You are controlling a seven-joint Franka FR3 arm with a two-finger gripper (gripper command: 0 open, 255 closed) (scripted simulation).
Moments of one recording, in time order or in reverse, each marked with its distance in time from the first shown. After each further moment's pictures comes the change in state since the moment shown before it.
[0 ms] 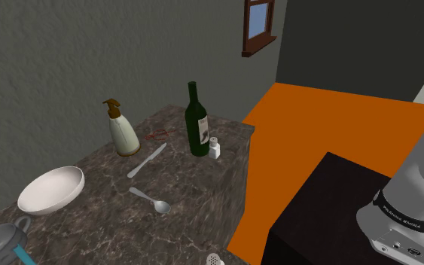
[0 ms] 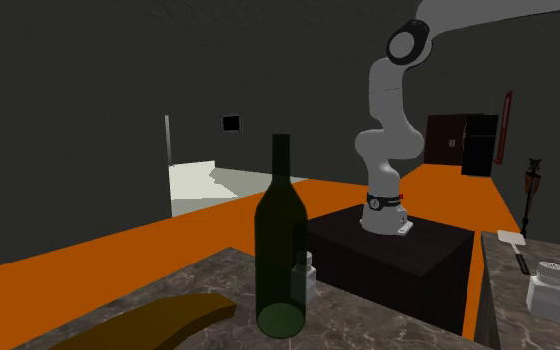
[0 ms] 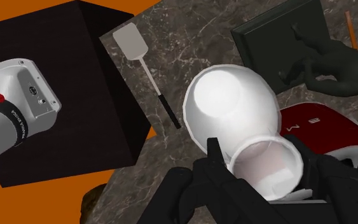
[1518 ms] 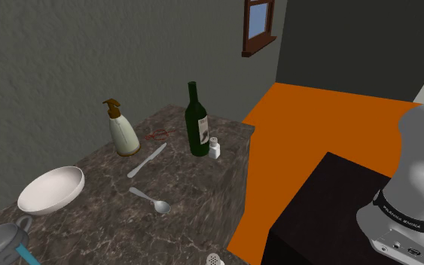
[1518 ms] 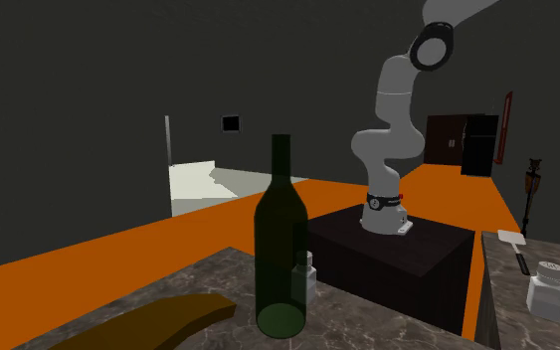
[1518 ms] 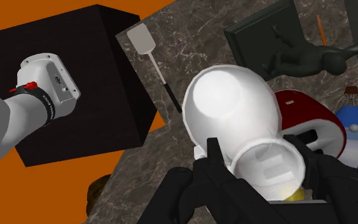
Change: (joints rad) arm 0.754 0.162 -0.510 0.572 -0.187 -0.418 0.057
